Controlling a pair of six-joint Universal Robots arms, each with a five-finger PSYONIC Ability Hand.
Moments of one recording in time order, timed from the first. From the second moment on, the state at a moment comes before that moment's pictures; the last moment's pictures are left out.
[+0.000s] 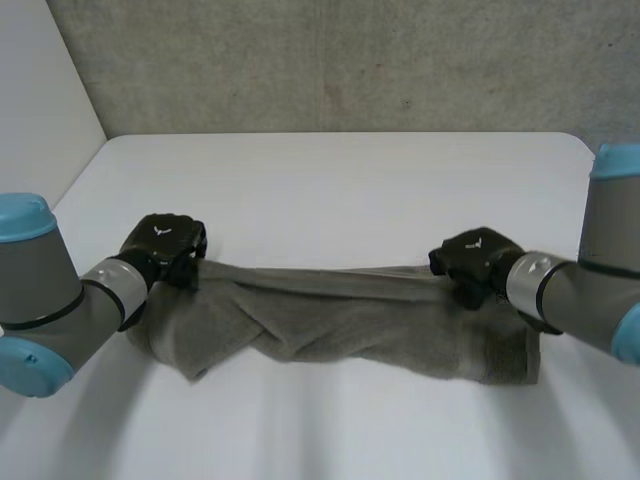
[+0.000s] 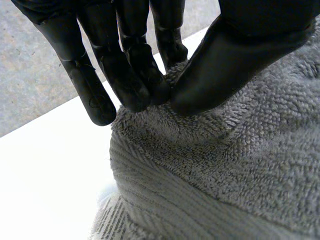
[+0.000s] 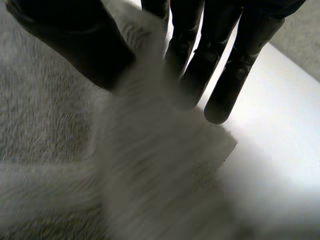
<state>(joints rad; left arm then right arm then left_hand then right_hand) 4.51 -2.06 -1.63 3.37 -1.28 3.44 1.85 -1.04 1.40 0.24 1.26 2.59 1.26 1.35 1.34 1.36 1.15 1.12 1.12 1.13 1.10 0.95</state>
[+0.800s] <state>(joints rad) 4.52 -2.19 -1.54 3.38 -1.28 3.73 1.75 -1.18 1.57 0.12 1.18 2.58 1.26 1.35 1.32 1.36 1.11 1.33 1.32 1.32 1.33 1.18</state>
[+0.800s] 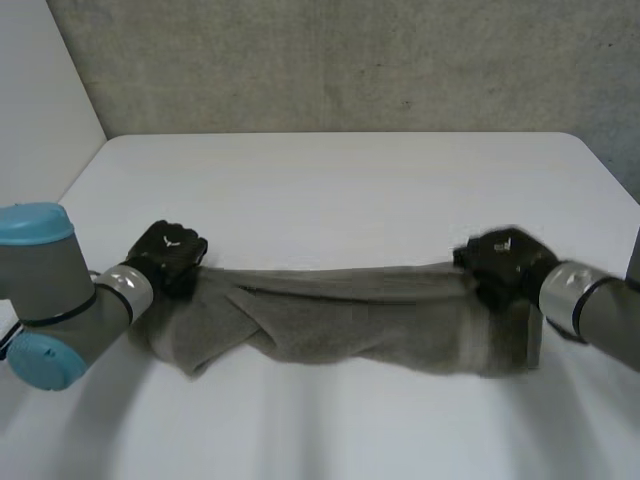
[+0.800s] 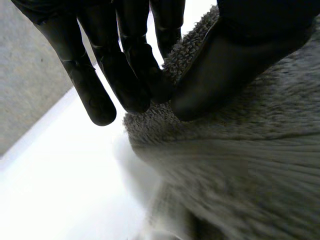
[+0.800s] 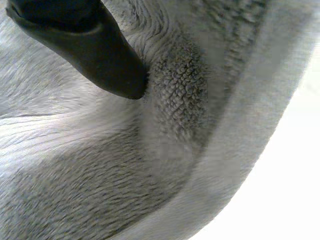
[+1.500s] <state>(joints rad) 4.54 -2.04 -1.27 3.50 -1.34 3.31 1.80 -1.13 1.05 0.04 1.02 2.83 1.26 1.36 1.33 1.36 1.12 1.36 1.32 1.33 1.33 1.18</state>
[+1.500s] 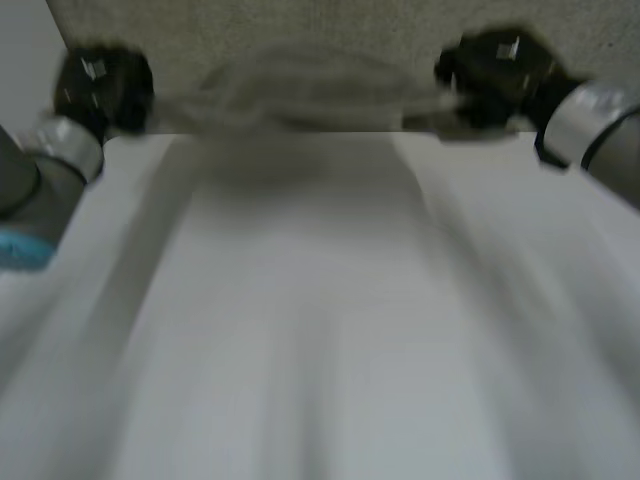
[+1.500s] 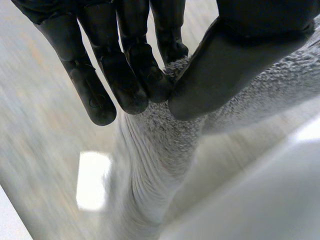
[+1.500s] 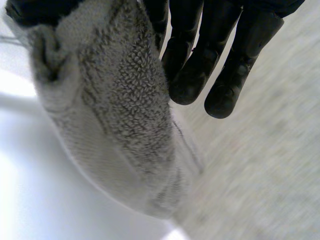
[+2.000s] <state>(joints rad) 4.56 -2.23 -1.62 3.59 -1.27 3.72 1.74 -1.08 1.59 -0.09 1.12 2.58 0.58 0.64 0.62 0.62 0.41 1.36 1.32 1.33 1.33 1.18</state>
